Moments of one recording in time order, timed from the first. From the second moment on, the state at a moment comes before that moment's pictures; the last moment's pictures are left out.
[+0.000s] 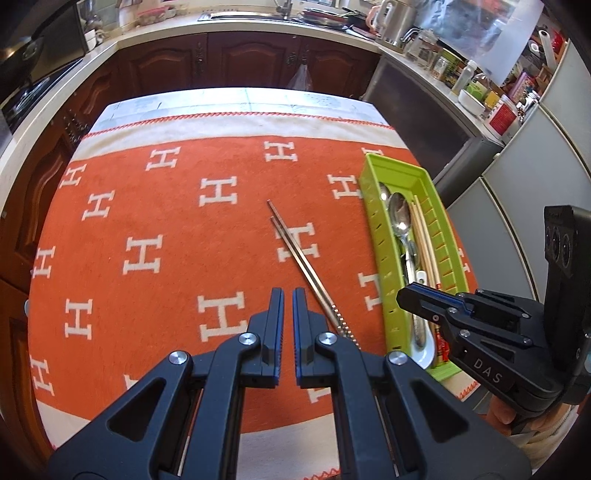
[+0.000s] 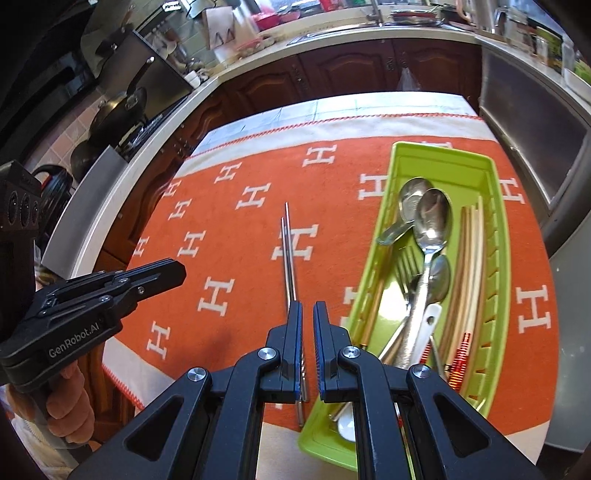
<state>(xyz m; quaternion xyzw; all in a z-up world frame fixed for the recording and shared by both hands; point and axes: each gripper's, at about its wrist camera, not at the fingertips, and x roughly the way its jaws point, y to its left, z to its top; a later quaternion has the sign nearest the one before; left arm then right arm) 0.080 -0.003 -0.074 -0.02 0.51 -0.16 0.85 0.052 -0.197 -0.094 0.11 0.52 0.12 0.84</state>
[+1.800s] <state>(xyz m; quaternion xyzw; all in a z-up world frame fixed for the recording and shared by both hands) 0.100 0.018 -0.146 -0.07 0.56 -0.16 0.81 0.133 -0.149 -0.163 0.06 0.58 0.12 0.80</state>
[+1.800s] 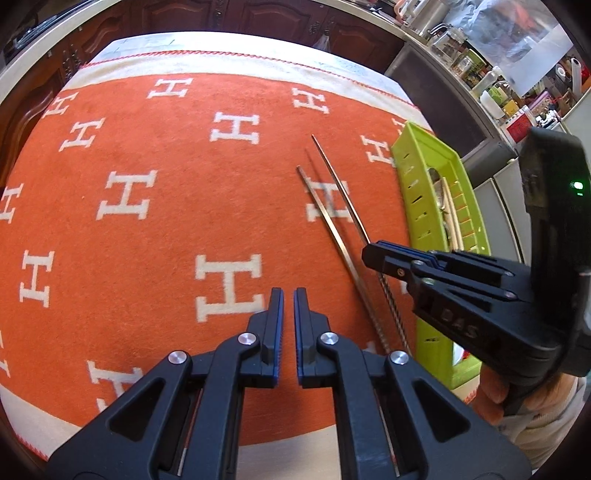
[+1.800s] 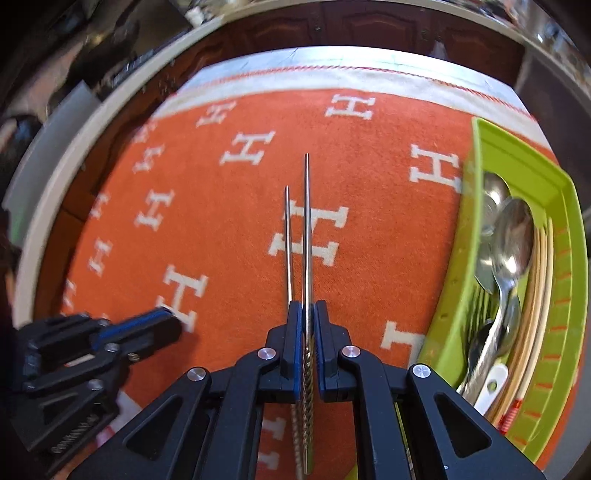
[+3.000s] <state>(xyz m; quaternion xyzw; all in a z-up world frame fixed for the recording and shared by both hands) 0.103 -0.078 -0.166 0.03 0.57 -0.07 0.82 0.063 -0.343 -0.144 0.26 0.51 -0.03 0.82</state>
